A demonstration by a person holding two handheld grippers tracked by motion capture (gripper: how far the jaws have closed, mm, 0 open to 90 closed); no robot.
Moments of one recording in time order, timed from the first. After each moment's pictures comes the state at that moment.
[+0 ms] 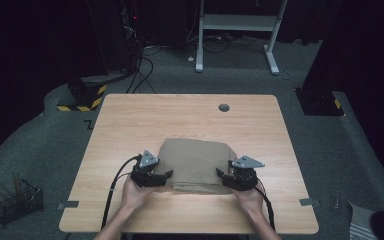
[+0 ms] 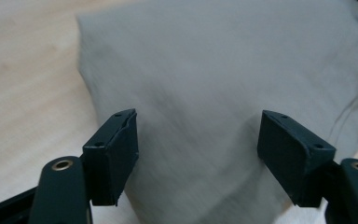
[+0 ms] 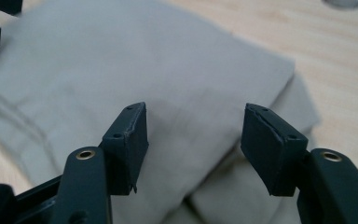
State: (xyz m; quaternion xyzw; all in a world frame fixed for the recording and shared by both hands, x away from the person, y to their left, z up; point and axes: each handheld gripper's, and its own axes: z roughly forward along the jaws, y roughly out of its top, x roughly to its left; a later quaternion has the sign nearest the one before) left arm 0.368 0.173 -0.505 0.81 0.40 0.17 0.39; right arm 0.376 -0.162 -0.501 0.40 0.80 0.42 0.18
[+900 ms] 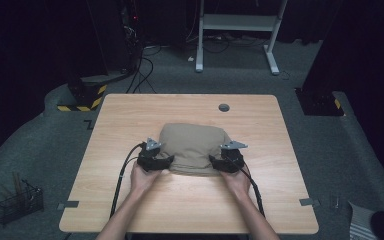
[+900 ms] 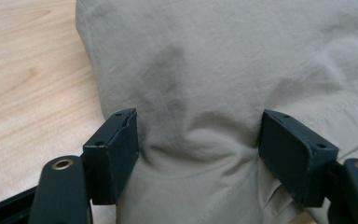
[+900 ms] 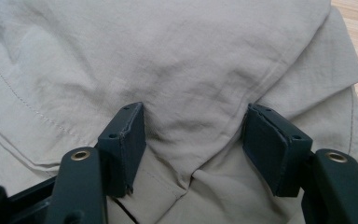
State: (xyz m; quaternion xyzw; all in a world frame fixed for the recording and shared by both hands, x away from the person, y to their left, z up) left arm 0.441 0.175 -0.525 0.78 0.46 0.19 0.38; right arm 0.449 -0.132 -0.523 0.44 0.80 0.38 0.18
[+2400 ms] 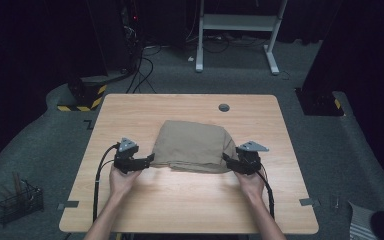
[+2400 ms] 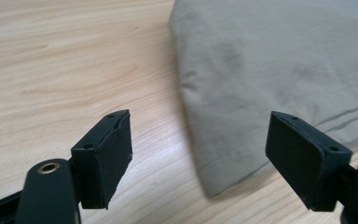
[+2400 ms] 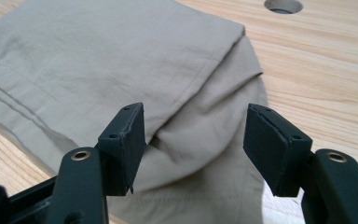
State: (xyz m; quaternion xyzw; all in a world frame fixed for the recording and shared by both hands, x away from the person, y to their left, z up) left arm 0.409 0.240 -0.497 0.74 0.50 0.20 0.41; right arm 0.425 -0.177 -0.494 0.46 0.76 0.41 0.21
